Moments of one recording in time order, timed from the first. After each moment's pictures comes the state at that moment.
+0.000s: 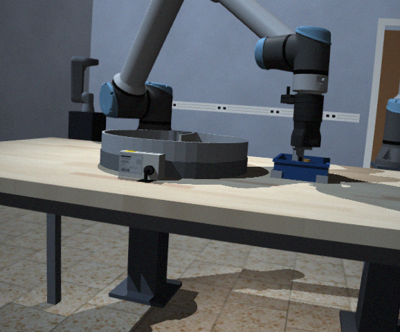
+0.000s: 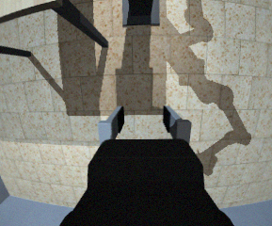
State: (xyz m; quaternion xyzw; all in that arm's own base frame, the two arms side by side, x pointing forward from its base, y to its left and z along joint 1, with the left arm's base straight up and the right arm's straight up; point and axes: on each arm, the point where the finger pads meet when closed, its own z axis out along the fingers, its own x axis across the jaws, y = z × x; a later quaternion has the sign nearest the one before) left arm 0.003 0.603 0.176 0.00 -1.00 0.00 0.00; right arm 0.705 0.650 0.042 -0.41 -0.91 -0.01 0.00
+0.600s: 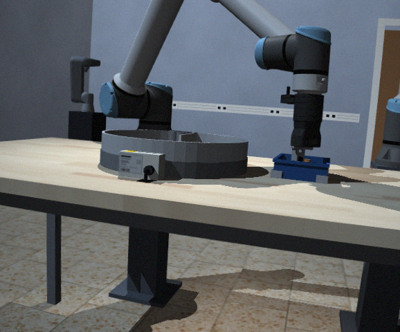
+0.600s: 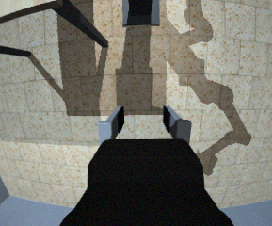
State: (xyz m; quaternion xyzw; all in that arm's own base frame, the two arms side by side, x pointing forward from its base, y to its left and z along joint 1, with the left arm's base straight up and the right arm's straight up) left arm 0.003 0.603 0.176 0.00 -1.00 0.00 0.00; right arm 0.705 0.650 0.042 -0.41 -0.91 -0.01 0.00
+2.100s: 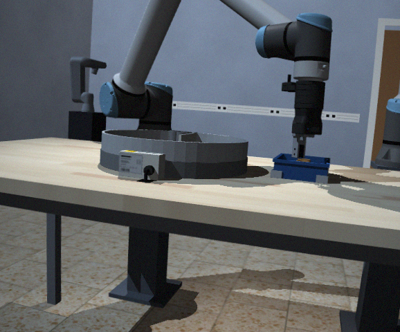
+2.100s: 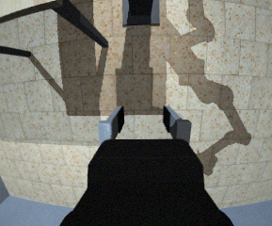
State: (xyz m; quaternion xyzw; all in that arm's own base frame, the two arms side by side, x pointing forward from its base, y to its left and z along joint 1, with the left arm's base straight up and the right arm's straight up) left arm 0.003 0.603 0.176 0.00 -1.00 0.00 0.00; right arm 0.705 0.650 0.075 -0.41 -0.91 -0.01 0.00
